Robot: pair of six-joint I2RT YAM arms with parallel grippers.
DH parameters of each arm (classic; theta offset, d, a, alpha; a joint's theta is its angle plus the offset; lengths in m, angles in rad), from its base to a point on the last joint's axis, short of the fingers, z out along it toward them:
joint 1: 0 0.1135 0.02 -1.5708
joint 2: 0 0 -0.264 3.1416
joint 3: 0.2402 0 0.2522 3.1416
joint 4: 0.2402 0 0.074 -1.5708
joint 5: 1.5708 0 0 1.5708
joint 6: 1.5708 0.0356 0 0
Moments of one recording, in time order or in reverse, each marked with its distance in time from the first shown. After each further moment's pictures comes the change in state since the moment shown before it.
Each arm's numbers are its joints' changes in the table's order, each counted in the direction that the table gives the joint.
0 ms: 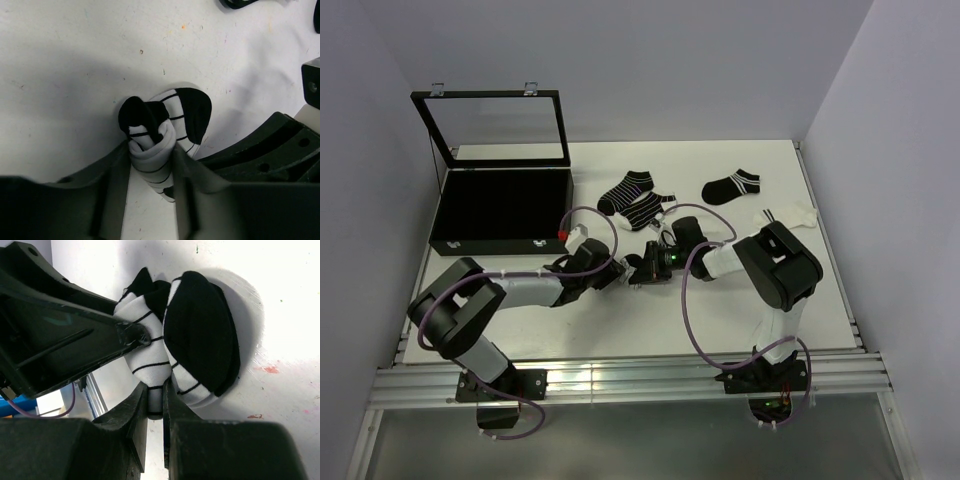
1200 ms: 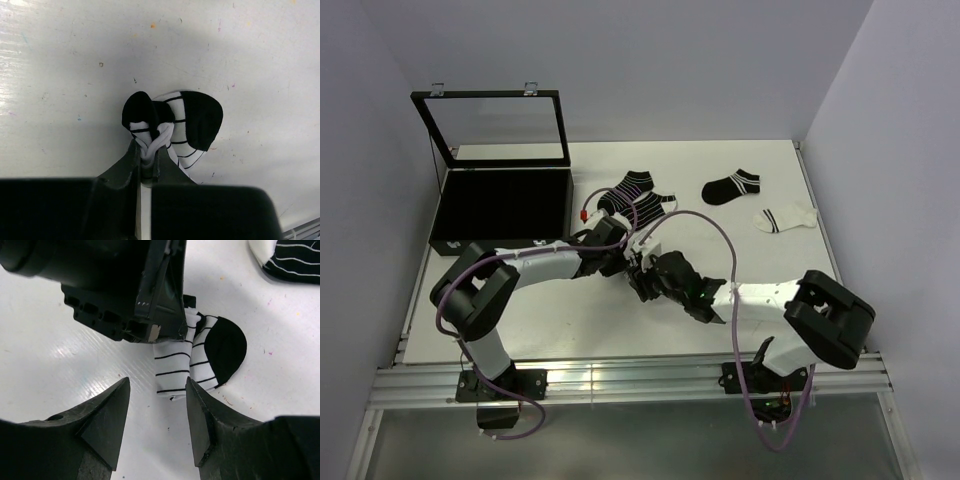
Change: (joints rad) left arm 0.013 0.148 0.332 0.365 0.076 0.167; right arm 0.400 -0.442 -0.186 0.039 0.863 -0.530
